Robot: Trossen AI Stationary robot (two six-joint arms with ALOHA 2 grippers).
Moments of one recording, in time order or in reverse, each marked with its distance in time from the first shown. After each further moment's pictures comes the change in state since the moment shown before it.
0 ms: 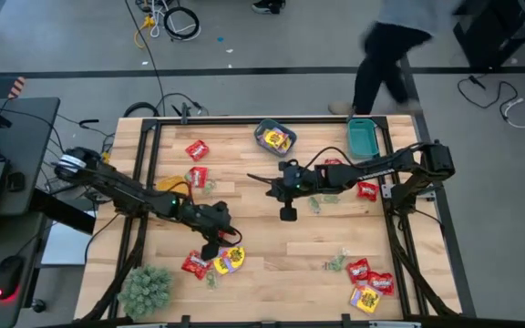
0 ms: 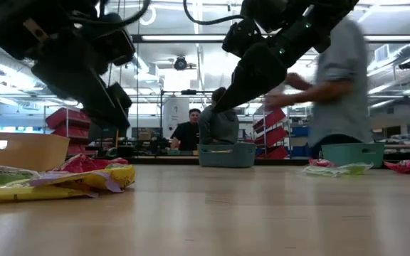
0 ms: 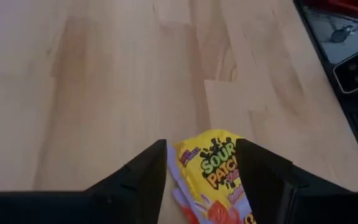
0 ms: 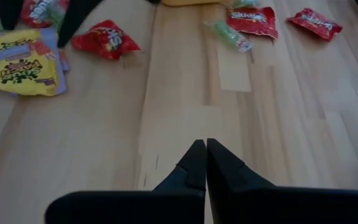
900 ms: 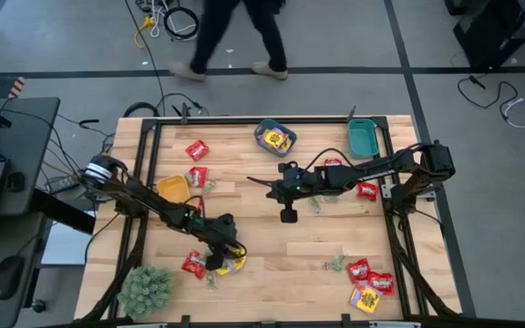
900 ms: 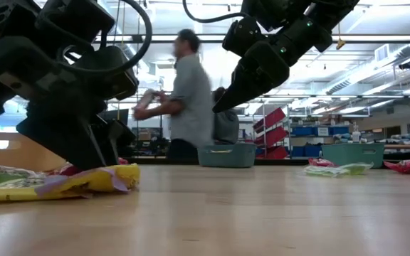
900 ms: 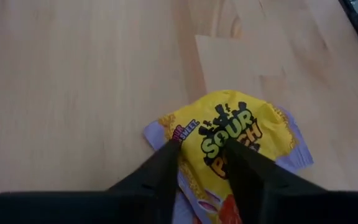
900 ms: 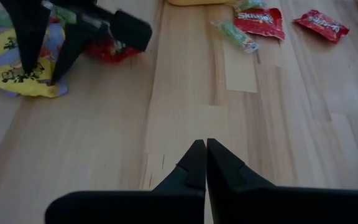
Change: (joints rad) left arm -0.052 0.245 -0.003 0.206 0.006 0.023; right arm 0.010 0.000 0.000 -0.005 0.003 -0.008
